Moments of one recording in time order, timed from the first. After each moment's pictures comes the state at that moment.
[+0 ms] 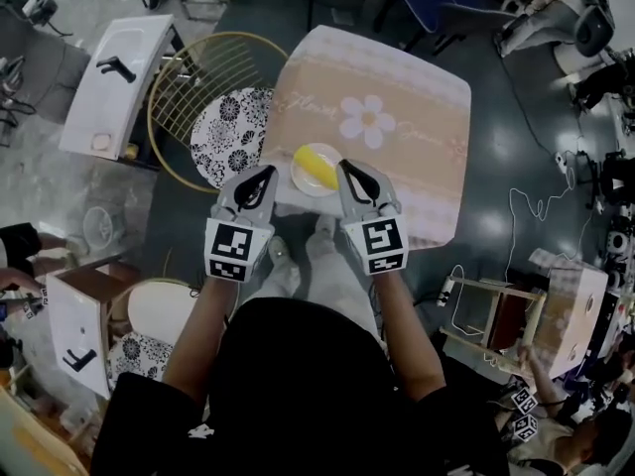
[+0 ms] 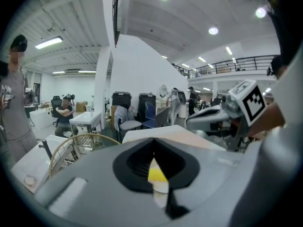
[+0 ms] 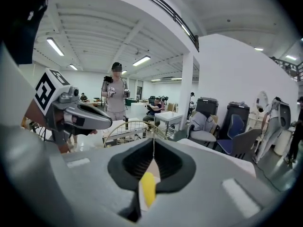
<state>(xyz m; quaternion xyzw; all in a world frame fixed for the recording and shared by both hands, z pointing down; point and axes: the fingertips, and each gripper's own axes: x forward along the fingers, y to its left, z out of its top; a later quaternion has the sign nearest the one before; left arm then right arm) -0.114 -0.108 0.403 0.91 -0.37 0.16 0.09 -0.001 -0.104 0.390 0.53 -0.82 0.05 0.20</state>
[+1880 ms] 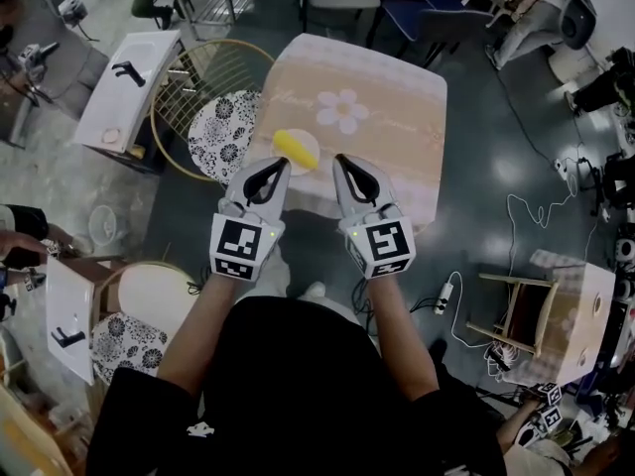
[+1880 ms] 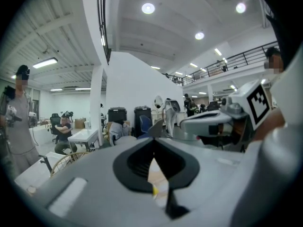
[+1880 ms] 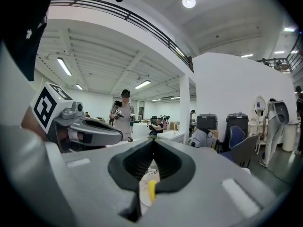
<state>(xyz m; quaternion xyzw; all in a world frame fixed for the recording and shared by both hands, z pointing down) -0.026 0.013 0.312 0.92 -0.37 0.12 0.00 0.054 0.019 0.294 0.53 -0.84 0.00 0.07</state>
